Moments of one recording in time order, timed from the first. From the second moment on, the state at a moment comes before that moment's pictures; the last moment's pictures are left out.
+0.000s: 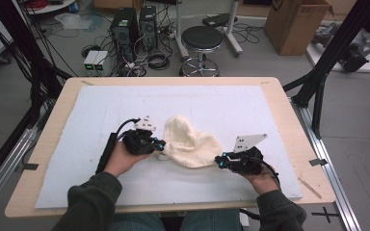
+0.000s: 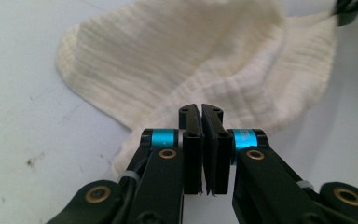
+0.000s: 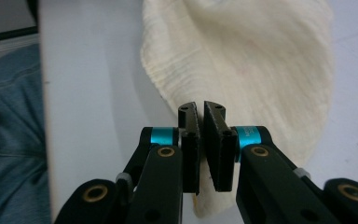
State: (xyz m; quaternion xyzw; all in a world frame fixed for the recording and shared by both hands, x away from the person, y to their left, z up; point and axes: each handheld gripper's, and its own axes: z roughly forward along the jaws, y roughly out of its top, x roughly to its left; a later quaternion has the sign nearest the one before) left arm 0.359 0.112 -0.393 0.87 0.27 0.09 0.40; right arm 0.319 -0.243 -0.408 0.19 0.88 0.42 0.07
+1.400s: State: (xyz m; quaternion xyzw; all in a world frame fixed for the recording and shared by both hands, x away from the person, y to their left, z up) left arm 0.353 0.097 -0.435 0.87 0.29 0.09 0.38; right arm 0.343 -0.241 -0.428 0.21 0.89 0.40 0.05
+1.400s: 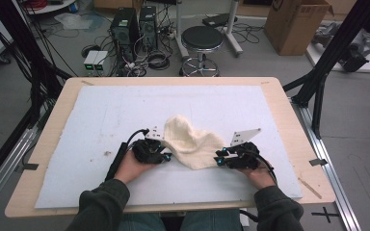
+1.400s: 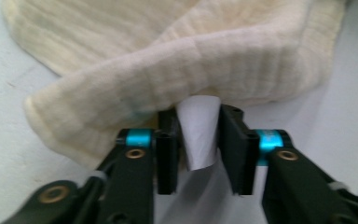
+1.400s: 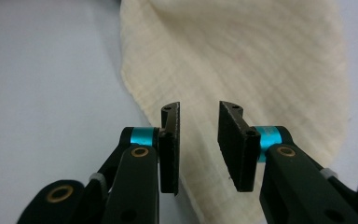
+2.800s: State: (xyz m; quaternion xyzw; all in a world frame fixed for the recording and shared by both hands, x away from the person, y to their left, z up) left arm 0.227 0.172 -0.392 0.88 0.20 0.08 0.43; right arm 0.268 -0.223 -0.408 0.13 0.89 0.43 0.00
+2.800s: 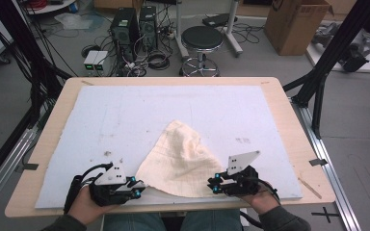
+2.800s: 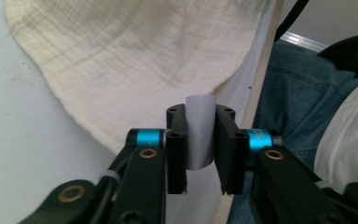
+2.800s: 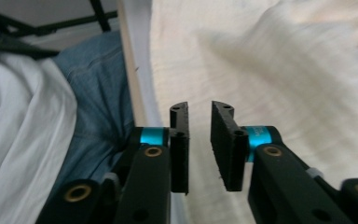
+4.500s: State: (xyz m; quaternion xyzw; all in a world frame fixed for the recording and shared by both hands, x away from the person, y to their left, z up) left arm 0.362 0.123 -0.396 0.83 0.30 0.09 0.46; right arm 0.333 -0.246 -0.387 0.21 0.85 0.48 0.04
